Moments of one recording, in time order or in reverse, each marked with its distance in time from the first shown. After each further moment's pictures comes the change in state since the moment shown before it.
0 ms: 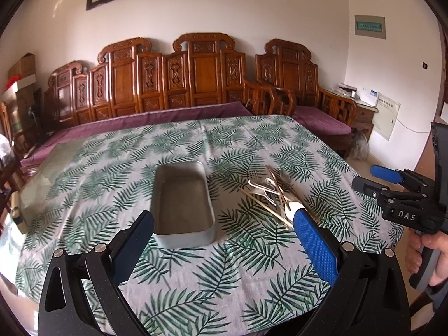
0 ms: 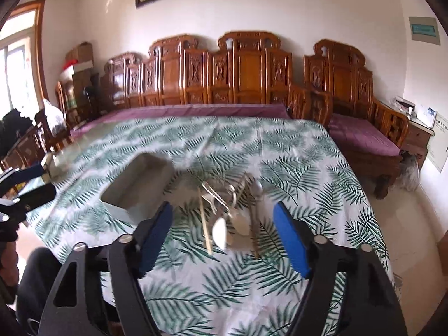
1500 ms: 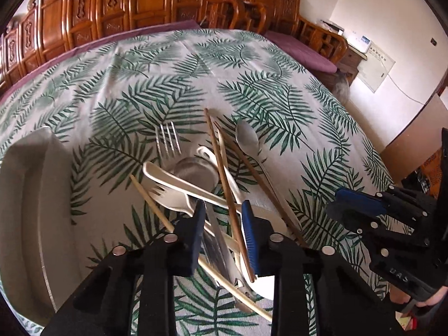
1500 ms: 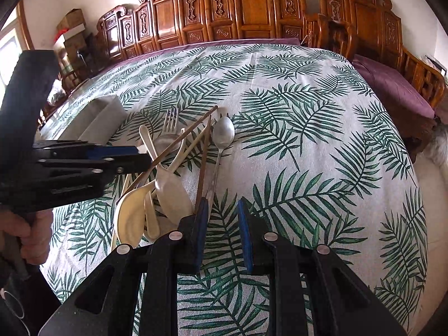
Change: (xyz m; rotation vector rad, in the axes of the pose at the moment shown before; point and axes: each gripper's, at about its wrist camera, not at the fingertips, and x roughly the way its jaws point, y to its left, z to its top) left arm 0.270 -0.092 0.016 0.021 0.415 -0.212; right arm 0.156 -0.092 -0.025 0.028 0.288 0.128
